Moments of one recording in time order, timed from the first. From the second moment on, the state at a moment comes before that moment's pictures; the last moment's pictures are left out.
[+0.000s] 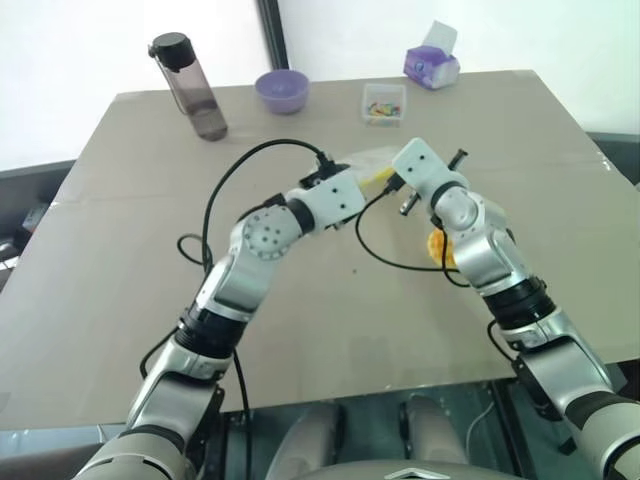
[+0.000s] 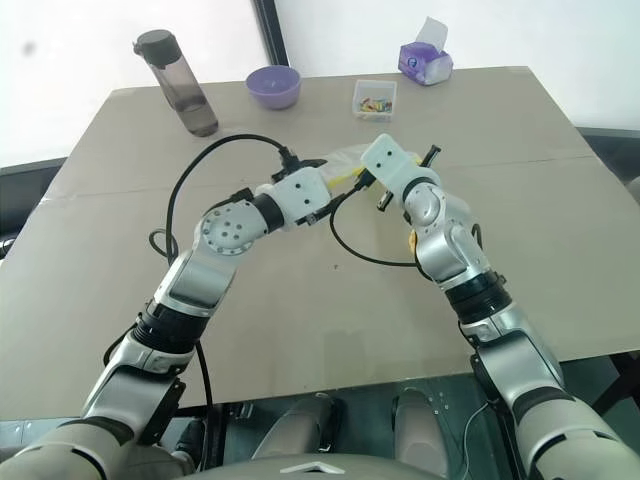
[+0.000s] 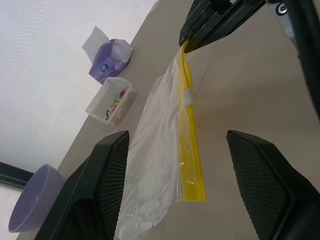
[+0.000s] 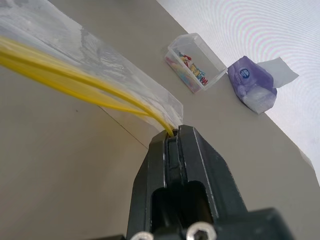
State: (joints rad) left arm -0.63 0.44 -0.29 -0.06 0.29 0.23 -0.55; right arm -0.80 -0.30 0.36 0.13 -0.54 0.50 0.38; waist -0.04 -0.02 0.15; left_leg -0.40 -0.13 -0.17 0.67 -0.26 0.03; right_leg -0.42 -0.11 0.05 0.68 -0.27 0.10
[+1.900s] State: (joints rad) left arm -0.58 0.31 -0.21 -0.02 0.19 0.25 -0.49; right arm -0.78 -0.08 -0.01 -0.13 -0.05 0.98 0.35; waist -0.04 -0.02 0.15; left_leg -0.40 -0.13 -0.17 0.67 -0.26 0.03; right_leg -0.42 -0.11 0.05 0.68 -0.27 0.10
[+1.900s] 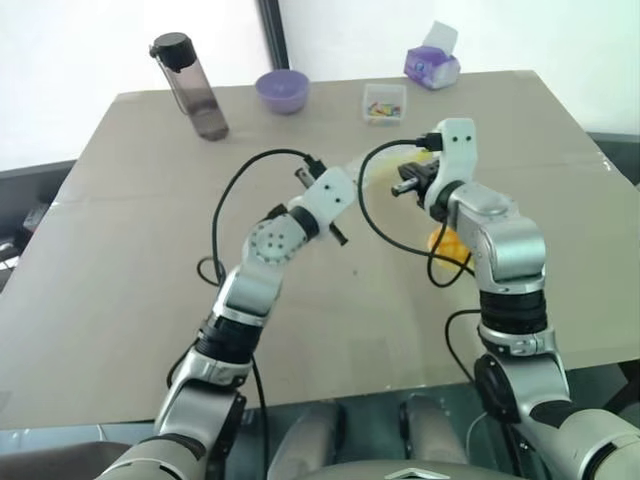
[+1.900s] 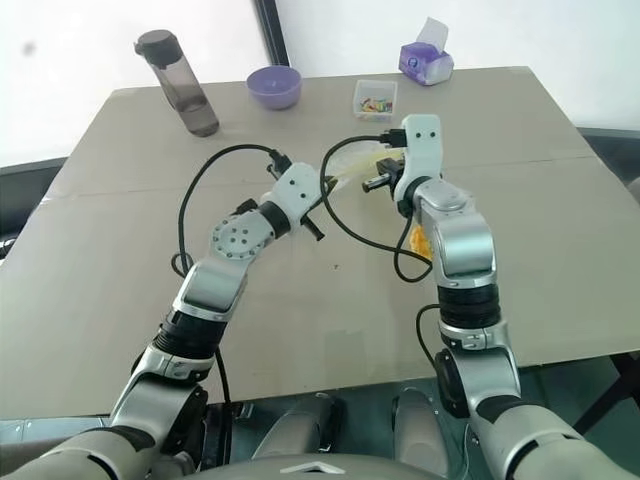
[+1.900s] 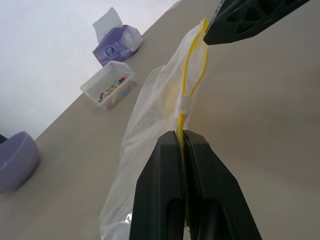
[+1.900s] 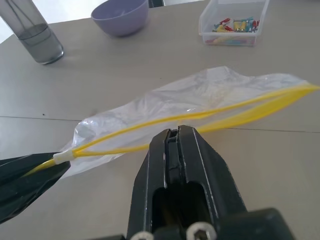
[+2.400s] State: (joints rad) left arm -0.57 0.31 -0.24 -0.03 0.19 0.24 -0.50; right arm -0.78 -0.09 0.03 -0.08 0.01 0.97 0.32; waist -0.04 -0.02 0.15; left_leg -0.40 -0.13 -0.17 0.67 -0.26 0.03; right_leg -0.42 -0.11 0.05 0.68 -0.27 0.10
